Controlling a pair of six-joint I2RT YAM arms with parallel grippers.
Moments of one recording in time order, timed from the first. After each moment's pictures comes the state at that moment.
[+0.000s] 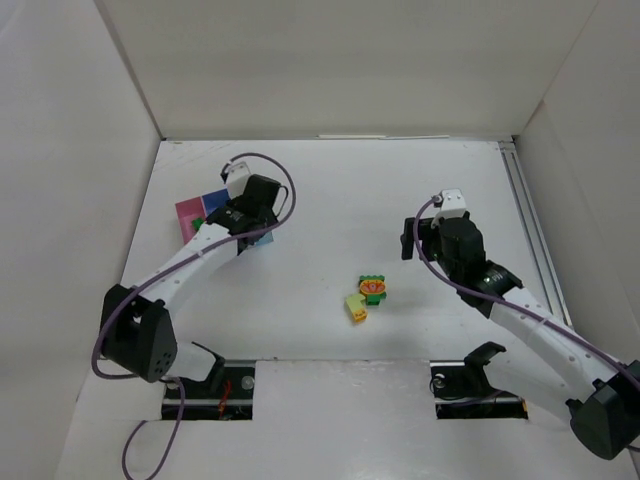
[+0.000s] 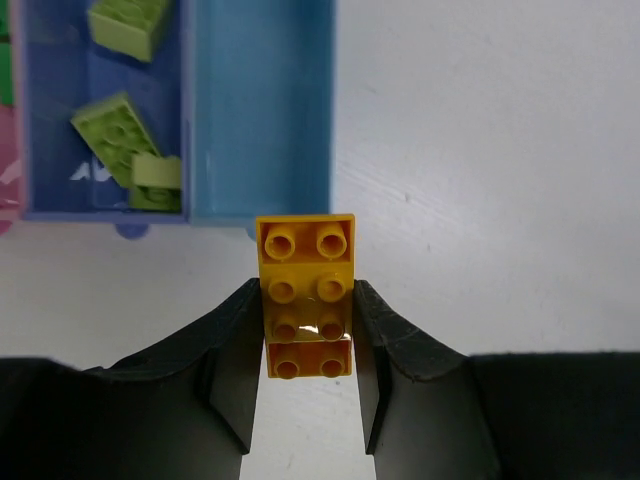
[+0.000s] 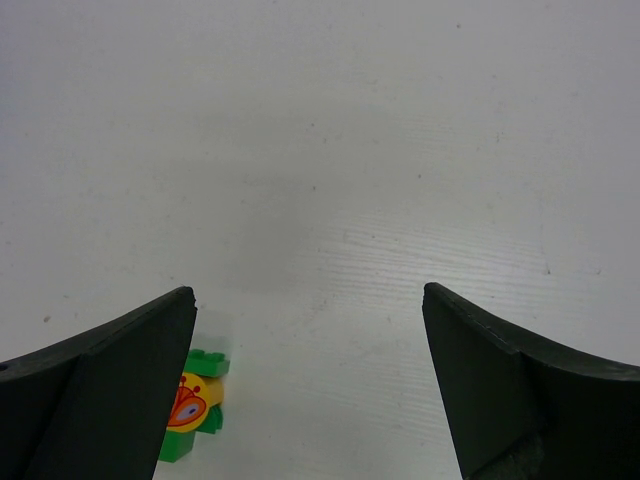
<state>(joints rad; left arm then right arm) -0.53 1.38 1.06 -0.56 -0.48 -0.77 0.53 0.92 0.67 -0.18 0.33 0.22</state>
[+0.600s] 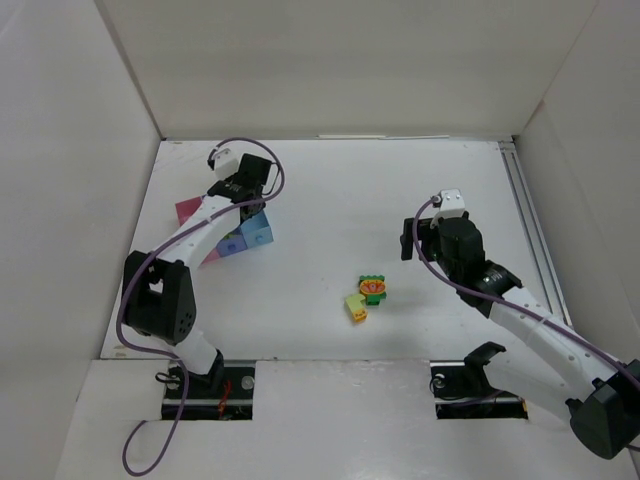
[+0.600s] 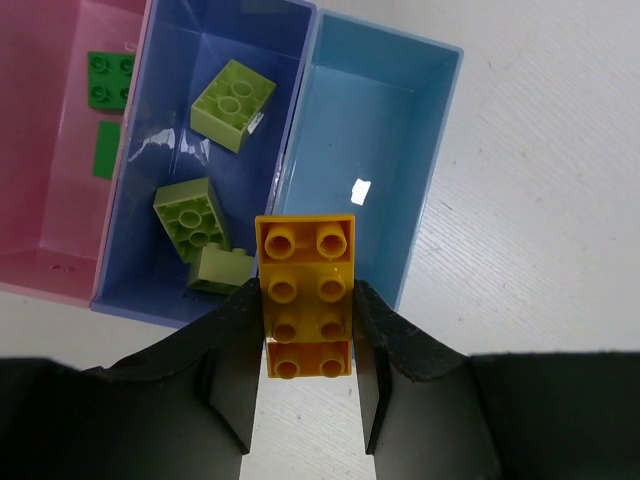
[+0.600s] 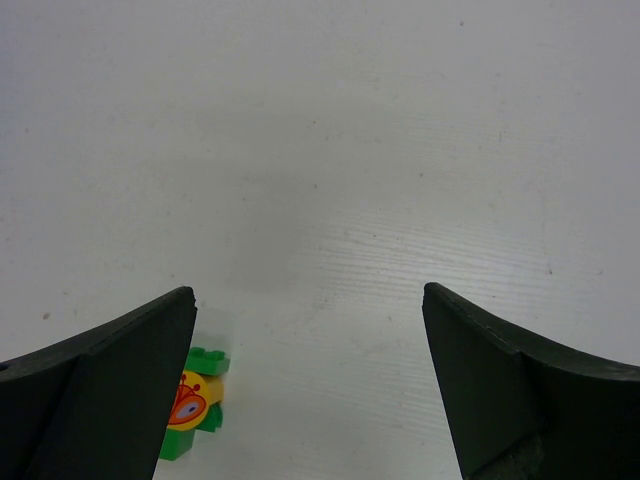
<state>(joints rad) -0.36 1.60 1.26 -0.62 -0.57 -0.80 0.53 0.93 0.67 -0.18 0.32 0.21</state>
